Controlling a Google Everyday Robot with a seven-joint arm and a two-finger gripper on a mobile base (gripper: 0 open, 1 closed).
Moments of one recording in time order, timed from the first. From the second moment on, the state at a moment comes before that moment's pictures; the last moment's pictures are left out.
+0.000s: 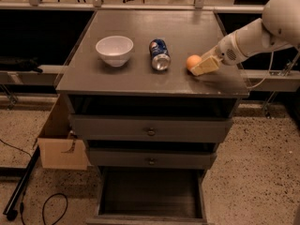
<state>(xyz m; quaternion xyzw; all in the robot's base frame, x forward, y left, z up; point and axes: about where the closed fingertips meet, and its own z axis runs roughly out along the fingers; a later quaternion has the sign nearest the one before) 0.694 -0.174 0.840 -0.45 0.81 0.16 0.34</state>
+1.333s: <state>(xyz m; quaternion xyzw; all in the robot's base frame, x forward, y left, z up) 0.560 -0.214 0.889 -0.44 0.81 0.14 0.37</state>
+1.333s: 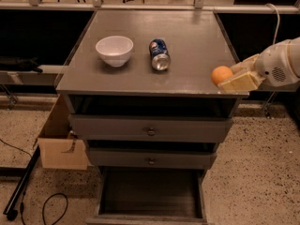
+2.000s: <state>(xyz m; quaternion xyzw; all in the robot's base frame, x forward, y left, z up) 0.561 -0.207 0.891 -0.43 0.80 0.15 0.39</state>
